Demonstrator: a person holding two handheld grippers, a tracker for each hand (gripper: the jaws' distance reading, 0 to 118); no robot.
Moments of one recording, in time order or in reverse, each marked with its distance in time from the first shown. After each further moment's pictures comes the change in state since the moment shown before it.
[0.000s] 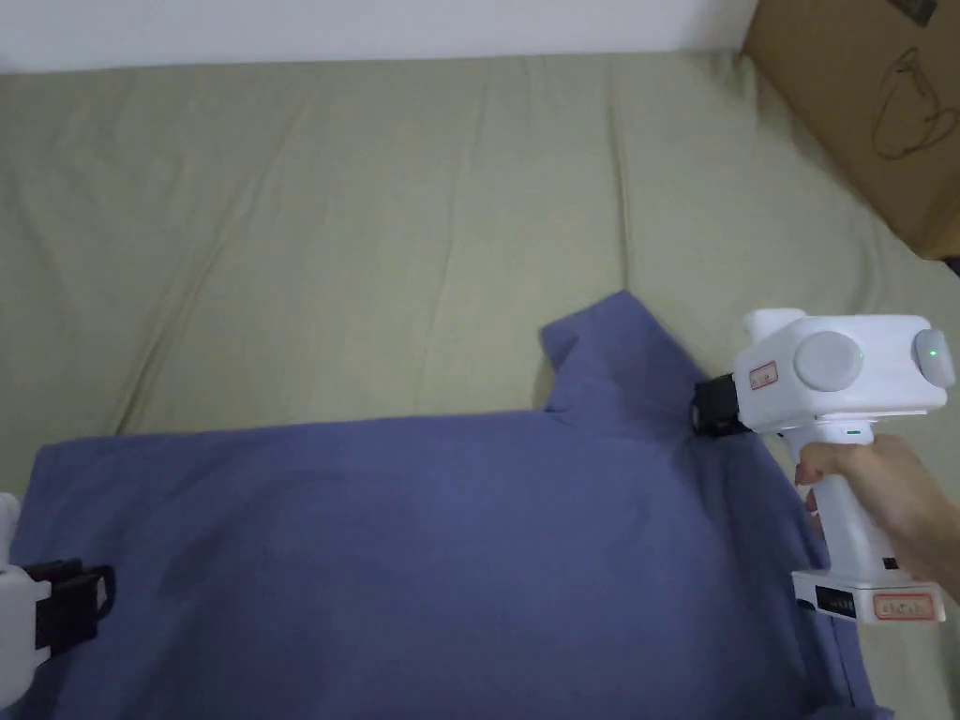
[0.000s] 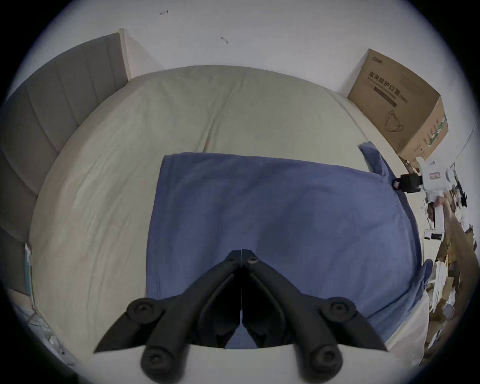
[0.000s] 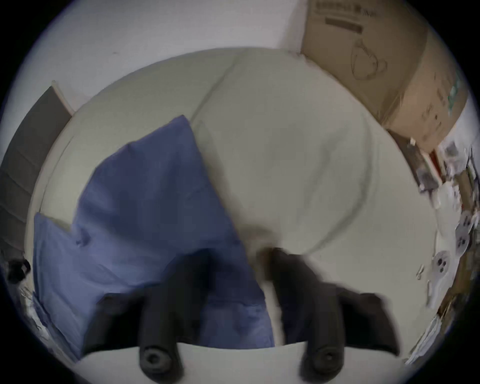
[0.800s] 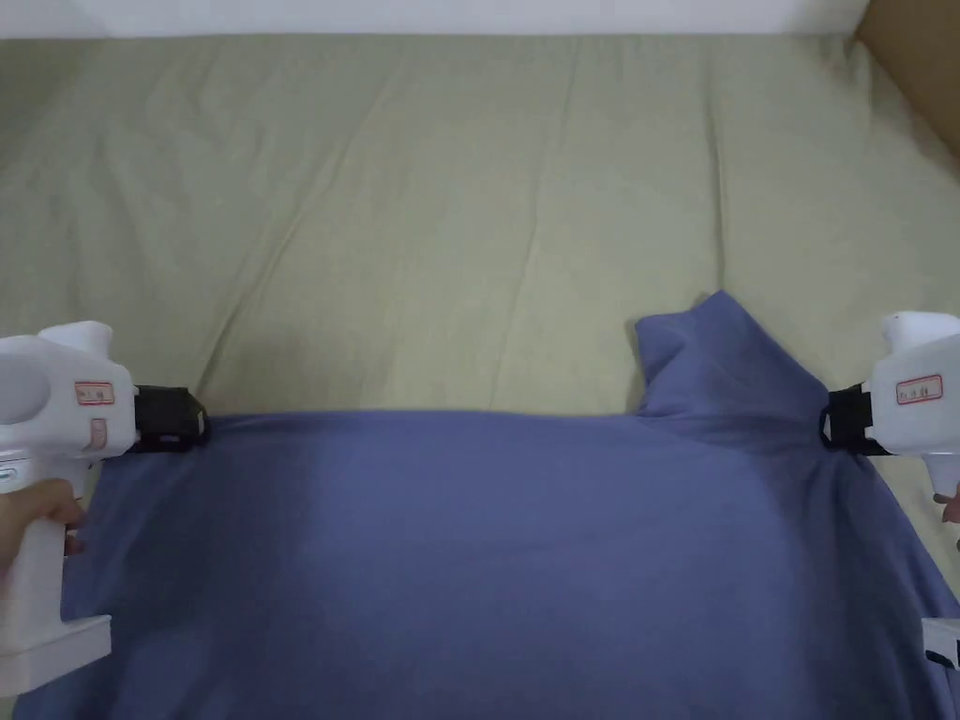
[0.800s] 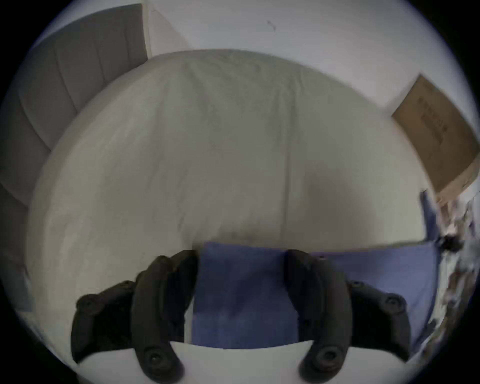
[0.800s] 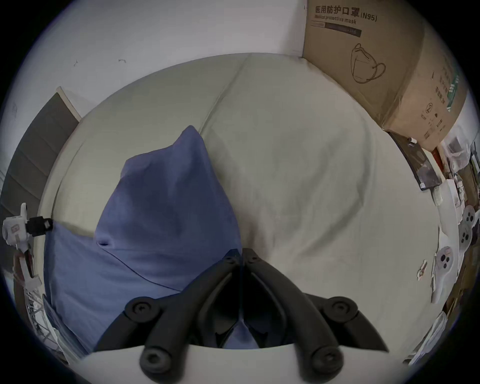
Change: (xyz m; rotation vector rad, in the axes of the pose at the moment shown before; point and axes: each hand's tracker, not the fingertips) left arm -0.065 0.103 -0.121 -0.093 0.126 0.119; right arm 0.003 0.006 0.015 -0.010 0.055 -0.052
